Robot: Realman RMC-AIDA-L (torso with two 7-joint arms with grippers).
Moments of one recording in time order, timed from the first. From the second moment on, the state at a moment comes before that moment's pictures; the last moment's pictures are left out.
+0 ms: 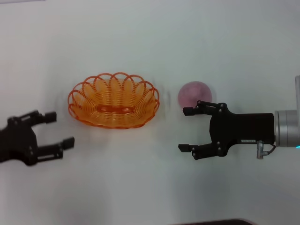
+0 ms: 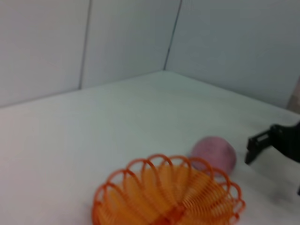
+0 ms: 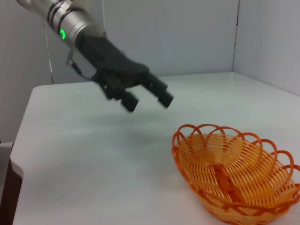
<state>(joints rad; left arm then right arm) -0.27 -2.16 0.55 0.88 2.17 1.70 -1.27 0.40 2.10 -0.83 -0.46 -1.98 -1.51 0.83</state>
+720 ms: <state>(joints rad) -0.24 -2.17 0.55 0.75 2.22 1.65 -1.08 0.40 2.09 -0.83 -0.46 -1.98 -1.50 0.83</state>
